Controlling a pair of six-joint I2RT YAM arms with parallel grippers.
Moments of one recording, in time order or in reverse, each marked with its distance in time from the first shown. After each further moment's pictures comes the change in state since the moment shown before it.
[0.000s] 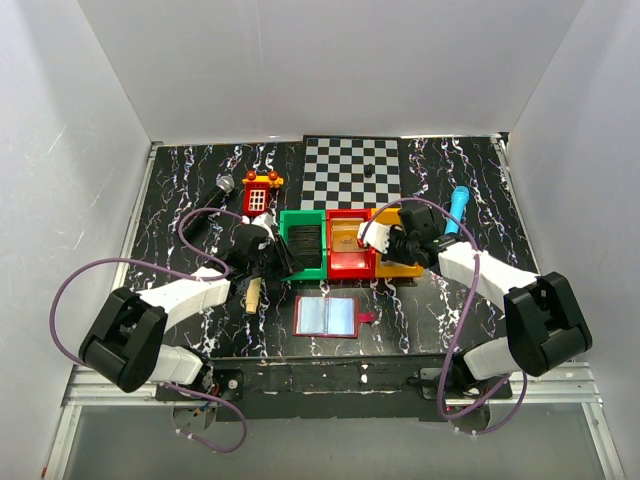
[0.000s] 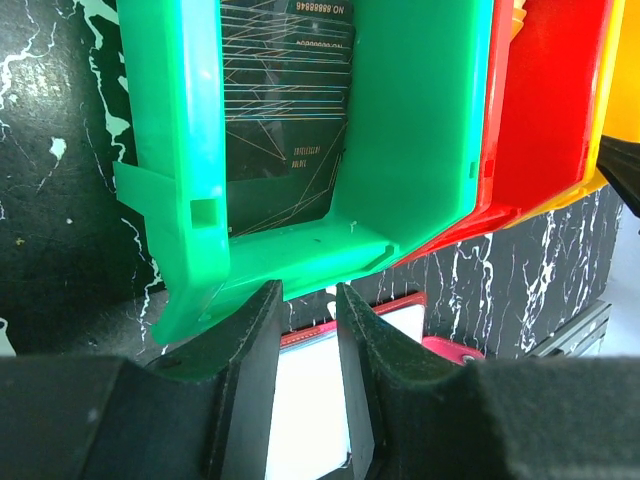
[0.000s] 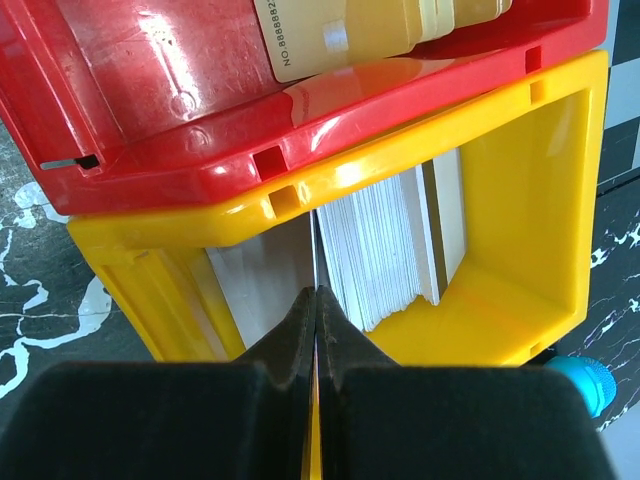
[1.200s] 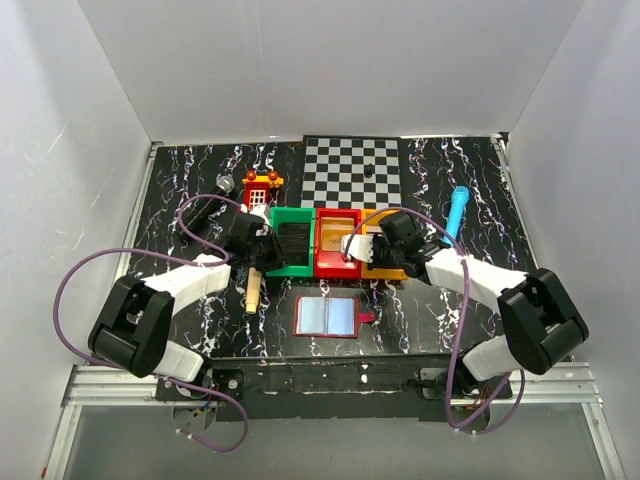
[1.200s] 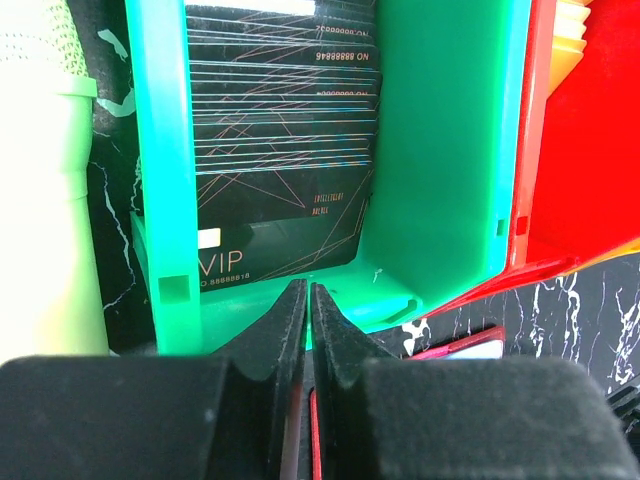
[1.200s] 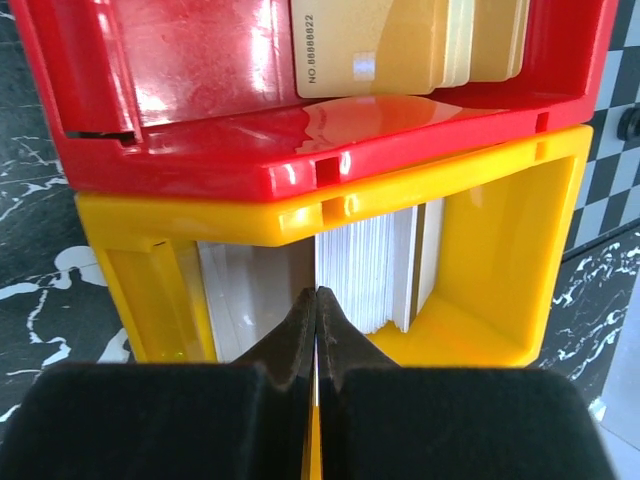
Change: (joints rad) left arm 0.072 0.083 0.098 -0.093 -0.024 0.202; right arm 0.142 0.021 -0.024 0.094 0.079 -0.052
